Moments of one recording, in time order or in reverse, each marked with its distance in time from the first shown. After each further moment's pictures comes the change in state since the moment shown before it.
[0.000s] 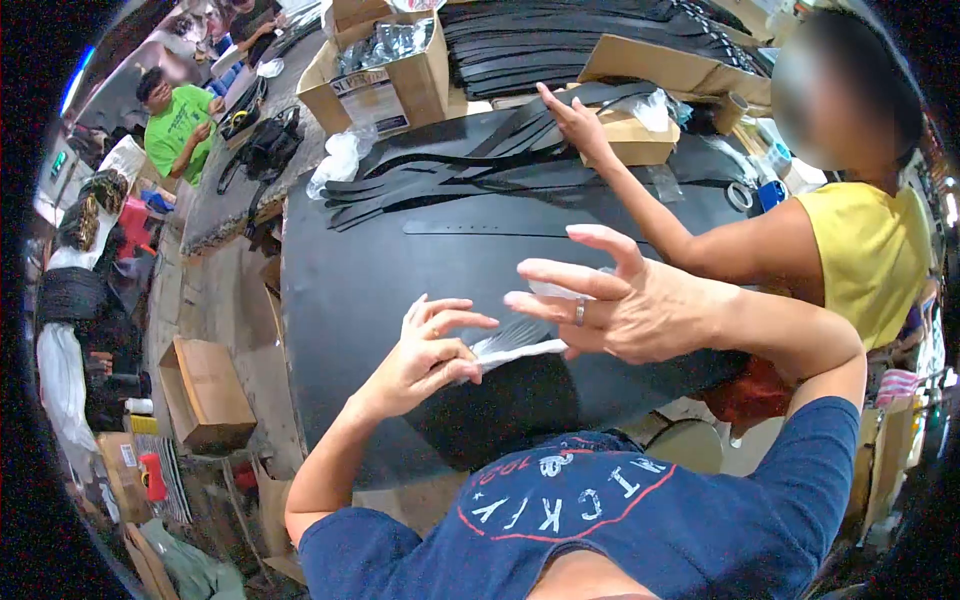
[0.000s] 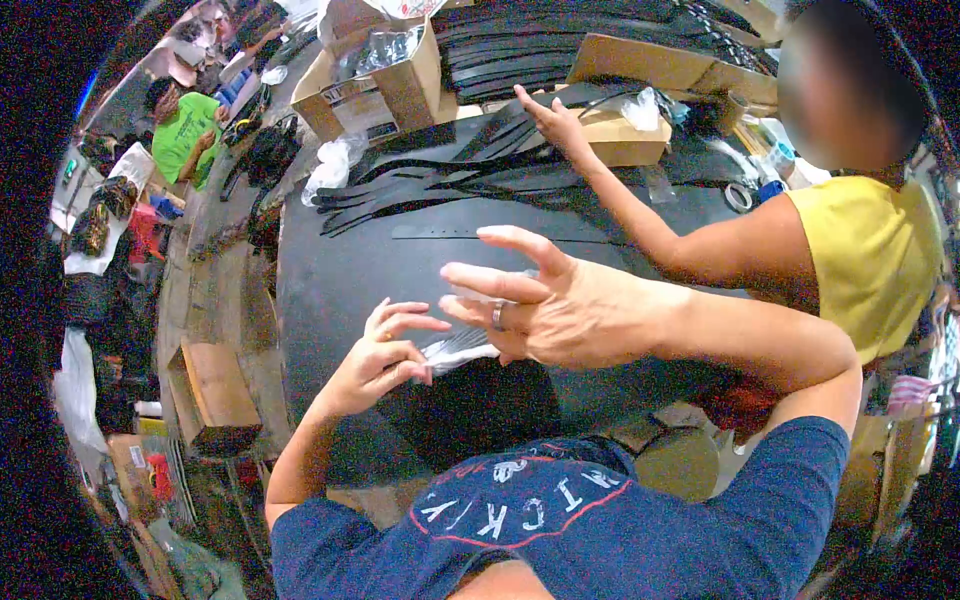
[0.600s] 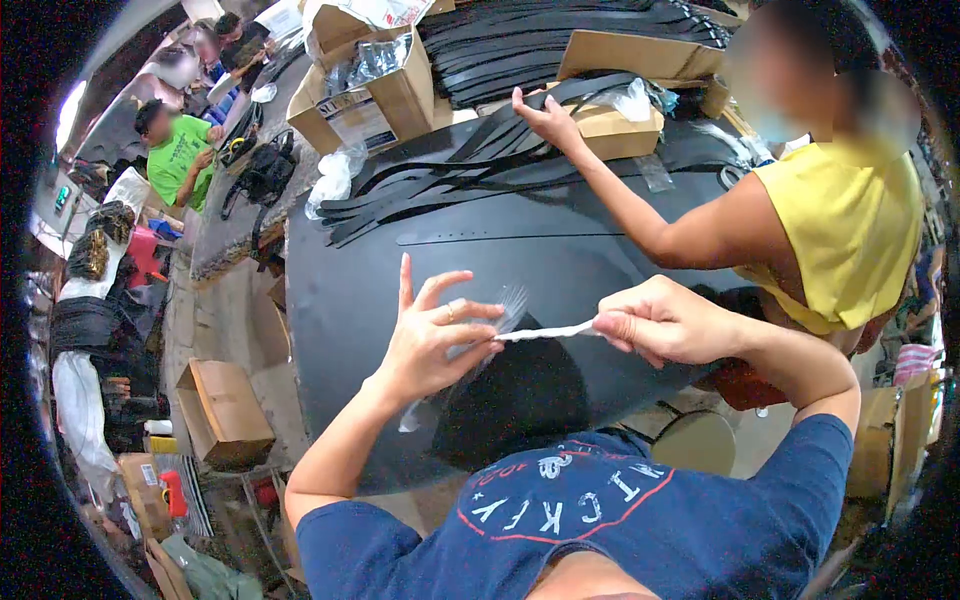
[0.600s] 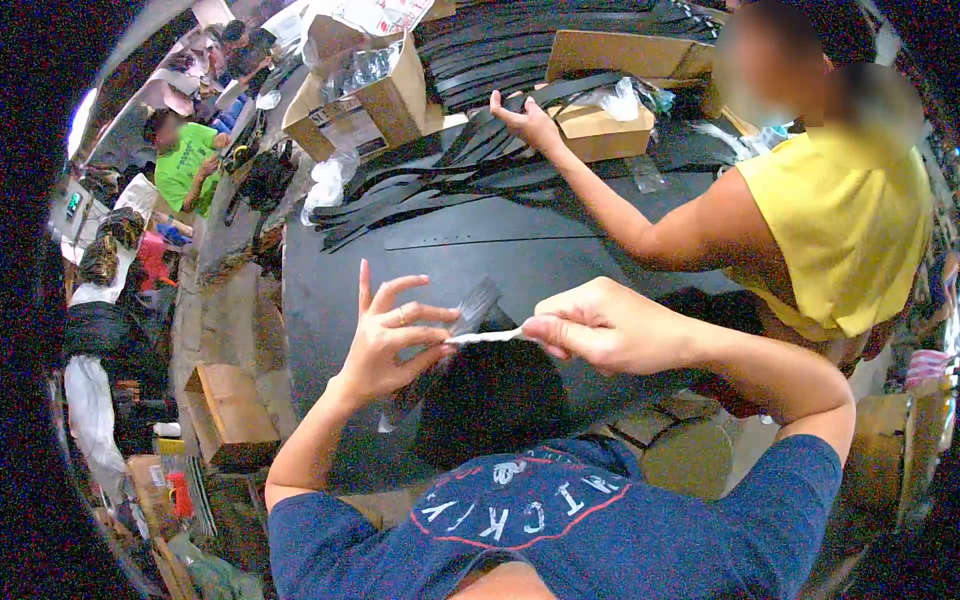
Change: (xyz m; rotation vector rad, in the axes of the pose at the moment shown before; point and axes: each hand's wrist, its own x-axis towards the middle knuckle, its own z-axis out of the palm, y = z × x) left_hand 0.045 0.014 0.018 0.369 0.238 0.163; right_hand -0.052 -0.029 -0.034 1.339 -0.172 0.933
